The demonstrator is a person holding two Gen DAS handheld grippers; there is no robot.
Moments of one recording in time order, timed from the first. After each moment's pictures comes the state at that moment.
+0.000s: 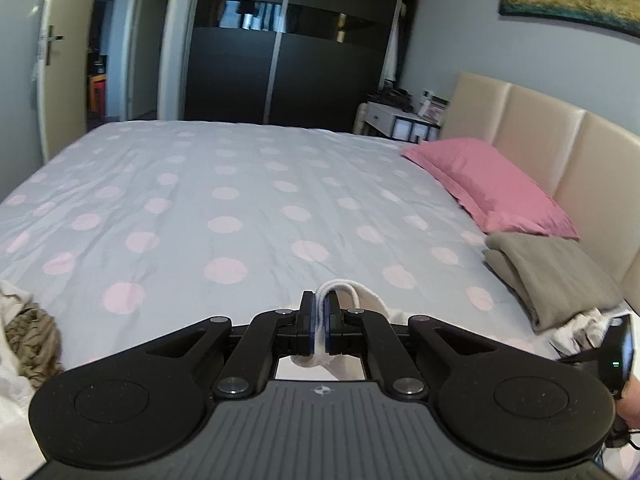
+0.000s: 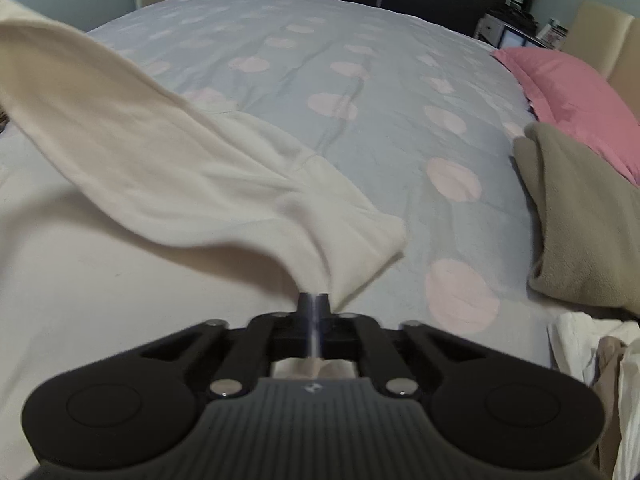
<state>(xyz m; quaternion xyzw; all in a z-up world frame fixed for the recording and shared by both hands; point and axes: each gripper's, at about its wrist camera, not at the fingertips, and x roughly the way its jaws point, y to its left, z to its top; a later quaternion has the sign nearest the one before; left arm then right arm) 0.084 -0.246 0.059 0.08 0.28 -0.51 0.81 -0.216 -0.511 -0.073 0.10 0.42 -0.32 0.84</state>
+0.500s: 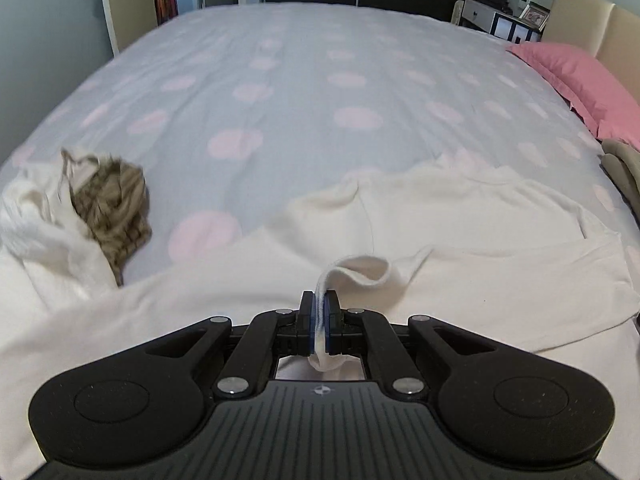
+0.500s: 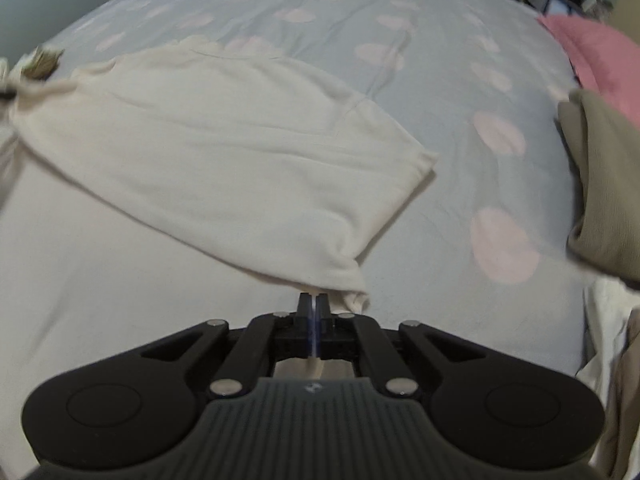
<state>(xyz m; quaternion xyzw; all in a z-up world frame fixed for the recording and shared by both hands) 0.142 -0.214 -0.050 0.18 0.42 -0.39 0.80 -0.222 -0.505 -0.078 0.16 0.48 -0.25 0.83</state>
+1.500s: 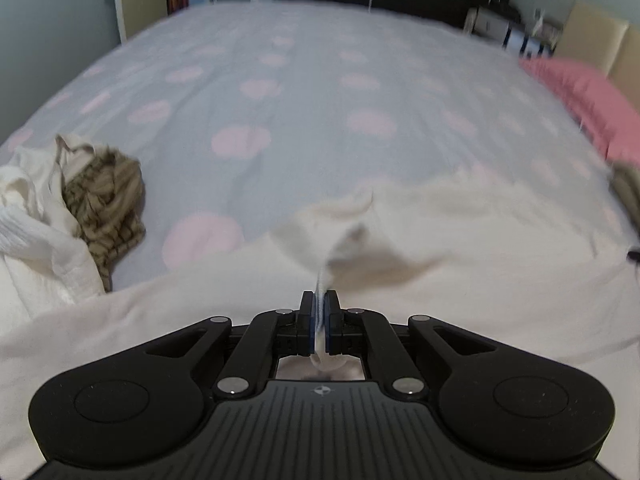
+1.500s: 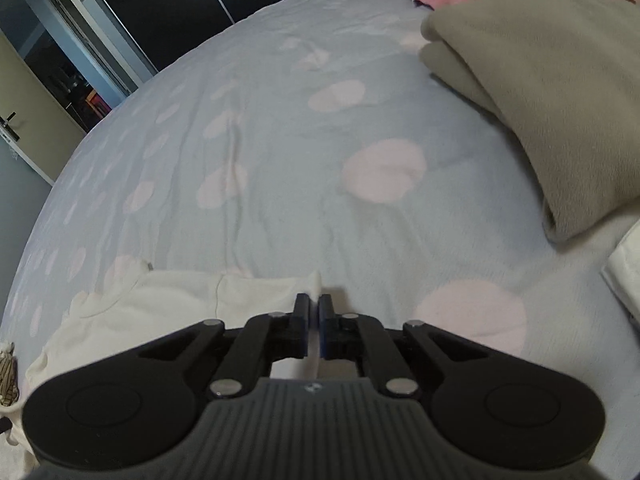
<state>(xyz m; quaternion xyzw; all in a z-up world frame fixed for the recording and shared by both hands) 0.160 -0.225 -0.068 0.18 0.44 -0.38 0.80 -0.210 -0.628 -0.090 0.39 0.29 -0.41 0.78</state>
